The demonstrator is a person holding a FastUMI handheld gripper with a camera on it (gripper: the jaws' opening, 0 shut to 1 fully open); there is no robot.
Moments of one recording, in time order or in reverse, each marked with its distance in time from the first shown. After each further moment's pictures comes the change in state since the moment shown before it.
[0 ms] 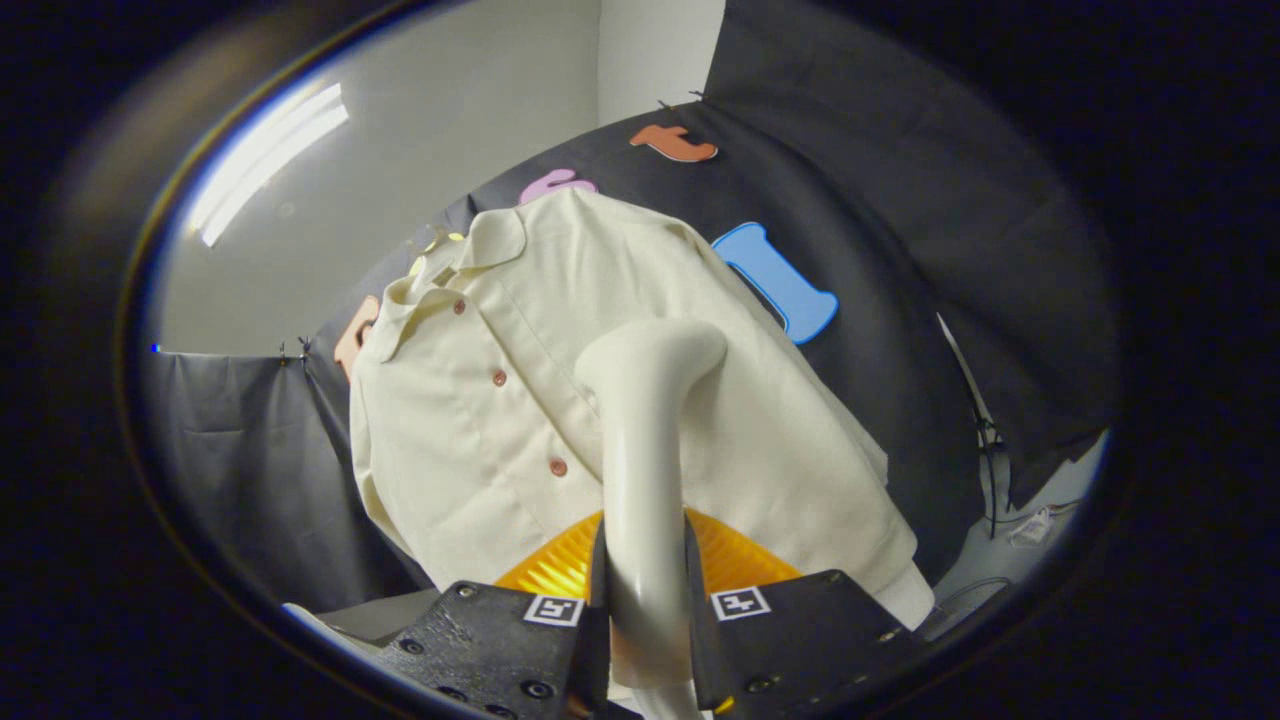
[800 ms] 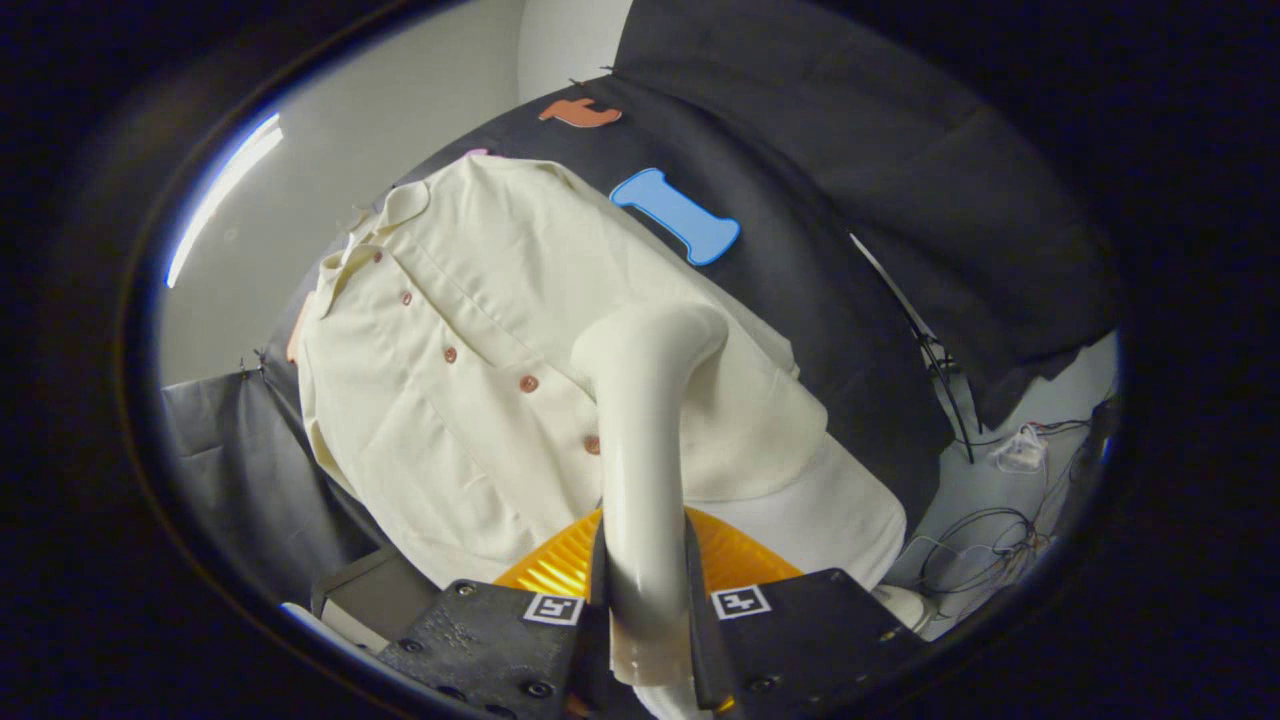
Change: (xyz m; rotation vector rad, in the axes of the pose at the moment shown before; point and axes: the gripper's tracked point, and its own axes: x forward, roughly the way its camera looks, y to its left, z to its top) arm -0.052 -0.079 -0.094 0.142 0.103 -0.152
